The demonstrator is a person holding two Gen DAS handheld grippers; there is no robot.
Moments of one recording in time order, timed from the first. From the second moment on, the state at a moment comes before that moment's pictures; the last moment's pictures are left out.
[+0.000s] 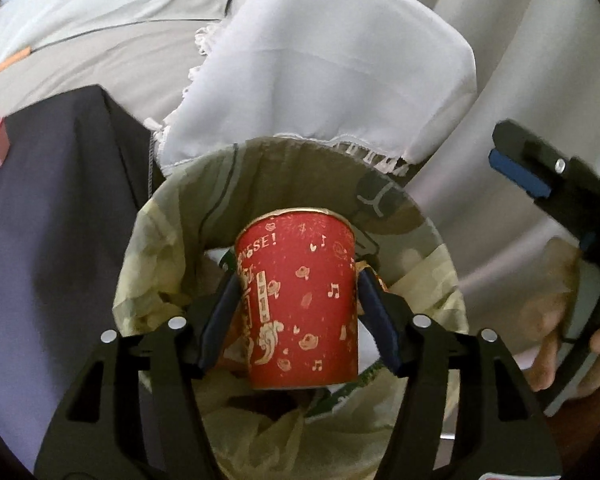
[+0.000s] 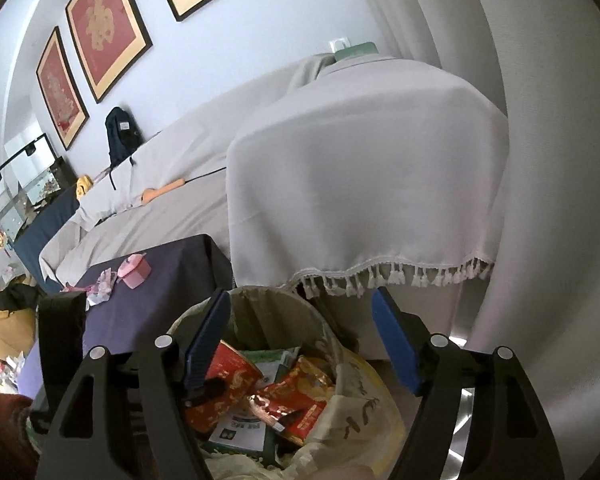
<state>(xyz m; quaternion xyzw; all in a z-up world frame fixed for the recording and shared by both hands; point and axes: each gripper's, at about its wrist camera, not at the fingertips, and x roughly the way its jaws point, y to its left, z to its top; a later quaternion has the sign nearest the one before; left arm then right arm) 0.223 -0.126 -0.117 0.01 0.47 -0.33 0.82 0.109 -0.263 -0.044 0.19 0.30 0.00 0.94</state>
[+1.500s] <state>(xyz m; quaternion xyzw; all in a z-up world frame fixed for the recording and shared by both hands) 0.382 0.243 -0.054 0.06 0.42 -0.17 0.89 0.266 0.029 -0.055 0.05 0.40 0.18 0.90</state>
